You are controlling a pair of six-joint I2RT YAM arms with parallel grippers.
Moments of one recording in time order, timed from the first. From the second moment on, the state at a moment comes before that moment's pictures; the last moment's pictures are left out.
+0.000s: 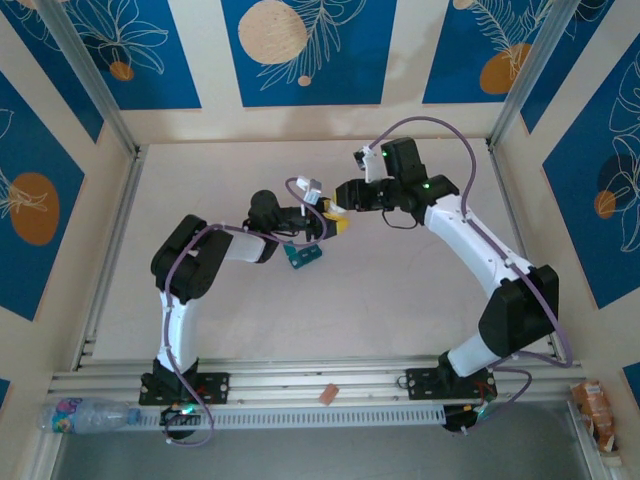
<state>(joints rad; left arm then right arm) -0.54 2.07 1.07 1.23 1.05 -0.54 0.44 1.52 1.37 -0.59 -0.41 0.38</state>
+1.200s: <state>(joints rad) -0.55 2.08 1.06 1.26 0.99 -0.52 0.31 1.50 1.46 -0.70 -0.46 0.44</state>
